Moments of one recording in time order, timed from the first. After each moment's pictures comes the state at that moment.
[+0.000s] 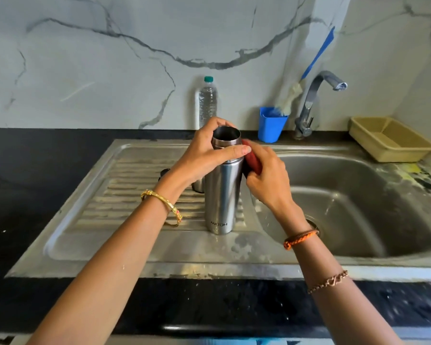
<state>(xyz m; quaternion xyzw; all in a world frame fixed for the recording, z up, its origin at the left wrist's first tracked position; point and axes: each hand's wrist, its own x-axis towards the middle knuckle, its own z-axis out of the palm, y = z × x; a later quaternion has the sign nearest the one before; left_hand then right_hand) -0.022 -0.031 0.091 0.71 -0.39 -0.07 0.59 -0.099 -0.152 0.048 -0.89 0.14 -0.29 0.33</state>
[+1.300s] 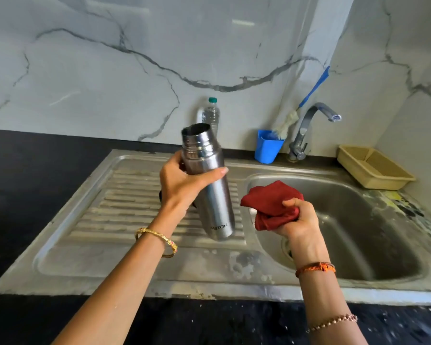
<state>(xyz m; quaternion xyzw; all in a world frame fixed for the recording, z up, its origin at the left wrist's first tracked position) -0.015 0.001 0.060 0.67 -0.16 0.04 0.72 -0.130 -0.155 0.058 -0.26 0.35 -0.16 0.88</state>
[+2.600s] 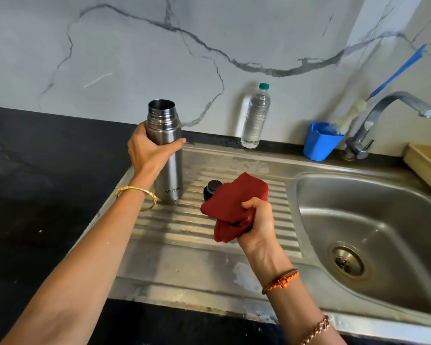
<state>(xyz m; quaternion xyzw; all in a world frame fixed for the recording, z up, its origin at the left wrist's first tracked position) 0.146 0.105 0.040 0.79 -0.05 0.20 0.58 -0.013 -0.033 0.001 -0.34 0.35 -0.10 0.87</state>
